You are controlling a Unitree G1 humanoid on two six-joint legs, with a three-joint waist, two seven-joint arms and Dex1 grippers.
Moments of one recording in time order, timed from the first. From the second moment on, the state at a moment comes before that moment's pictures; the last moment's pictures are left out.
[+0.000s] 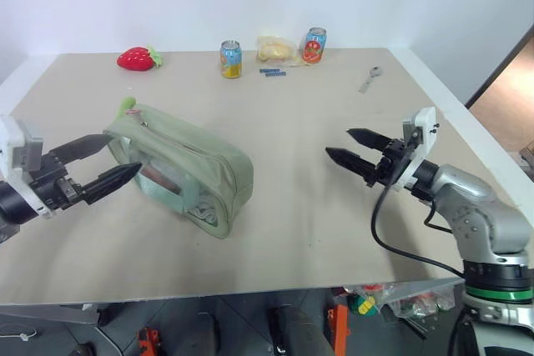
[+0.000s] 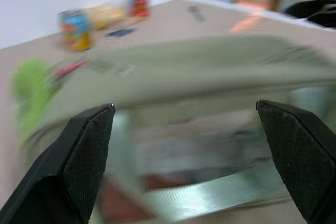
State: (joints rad) left arm -0.08 0.91 0.58 -0.38 -0.90 0.60 -0.93; right arm -0.44 -0.68 -0.20 -0.18 0.70 0.68 0.86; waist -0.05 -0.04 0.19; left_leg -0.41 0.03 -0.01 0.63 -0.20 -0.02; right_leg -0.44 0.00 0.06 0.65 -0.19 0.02
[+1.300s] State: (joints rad) left arm -0.85 1.02 -0.32 0.21 -0.53 0.02 -1.60; right arm -0.44 -0.76 -0.10 -0.25 0.70 0.63 1.03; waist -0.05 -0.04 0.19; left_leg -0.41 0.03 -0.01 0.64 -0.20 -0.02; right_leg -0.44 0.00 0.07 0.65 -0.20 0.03
